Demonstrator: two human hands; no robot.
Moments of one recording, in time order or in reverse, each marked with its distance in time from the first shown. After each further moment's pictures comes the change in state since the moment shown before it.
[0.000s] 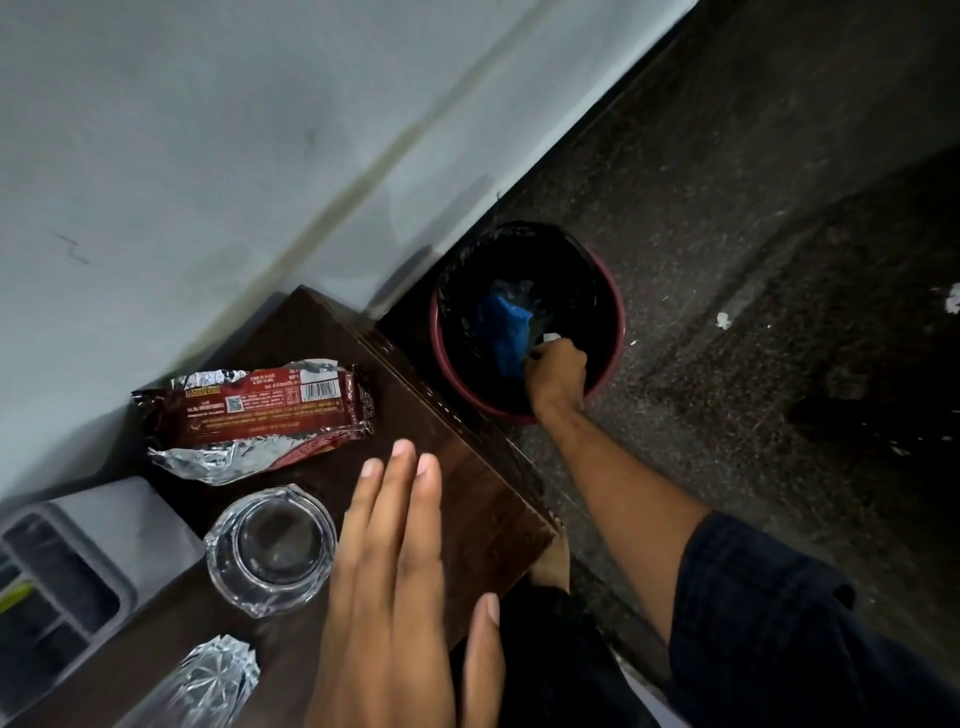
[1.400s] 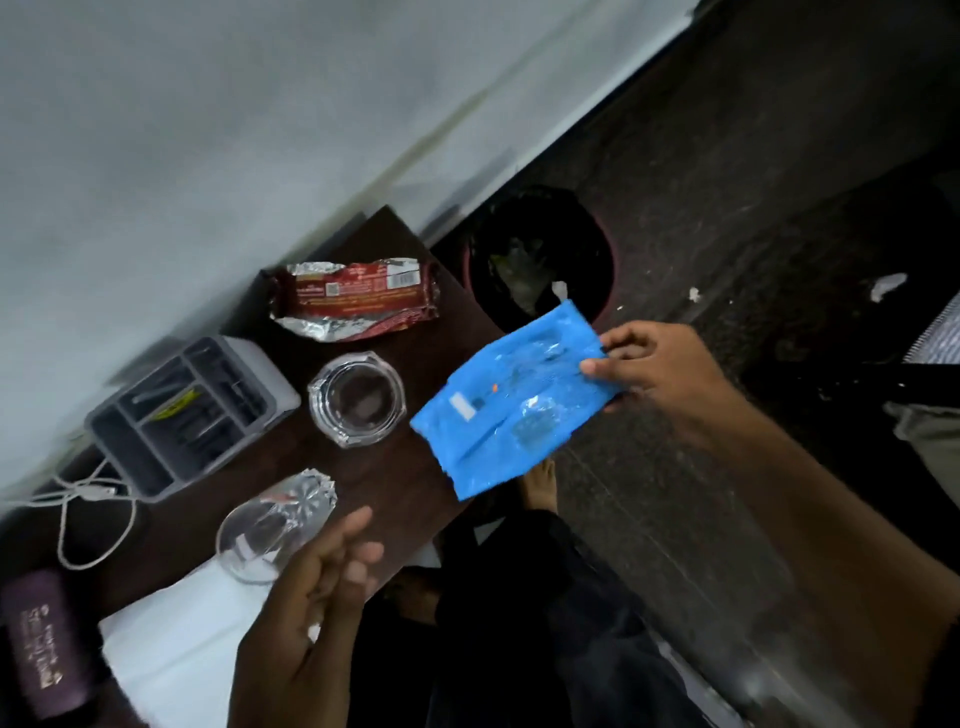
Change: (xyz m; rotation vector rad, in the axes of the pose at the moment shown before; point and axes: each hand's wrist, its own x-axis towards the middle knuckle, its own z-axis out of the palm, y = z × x) left_hand -0.162 -0.052 -0.077 -0.609 0.073 -0.647; right_hand -0.177 -0.004 -0.168 0.425 -0.407 -0.082
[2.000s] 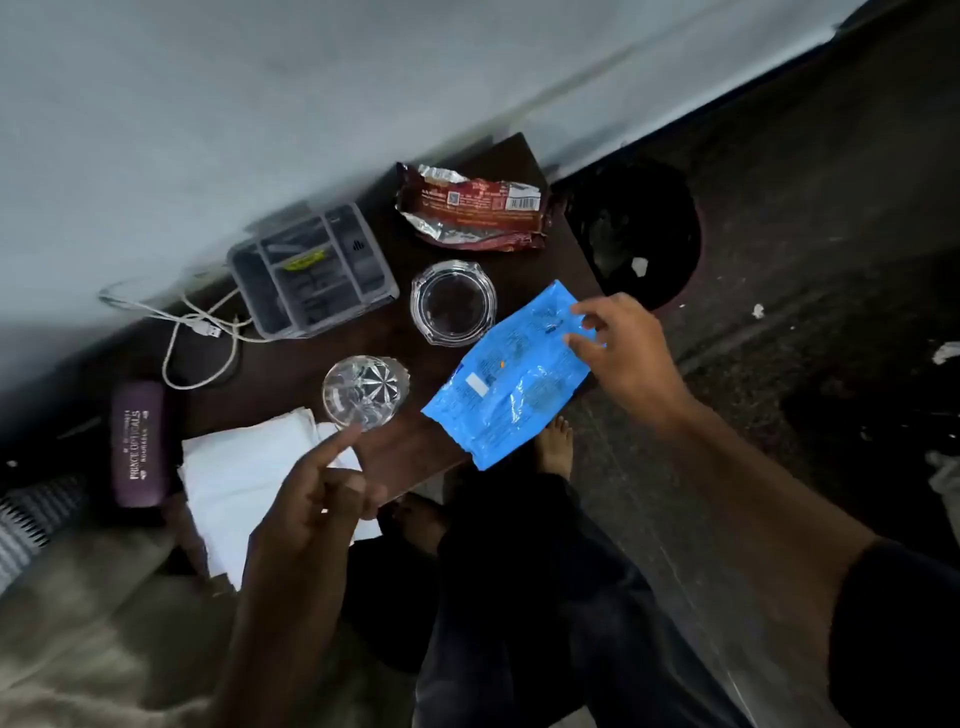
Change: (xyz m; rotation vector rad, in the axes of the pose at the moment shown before) left_hand -0.035 -0.054 -0.052 -0.064 0.142 -0.074; right_hand -0.013 0.020 0.106 -0.807 -0.041 -0.503
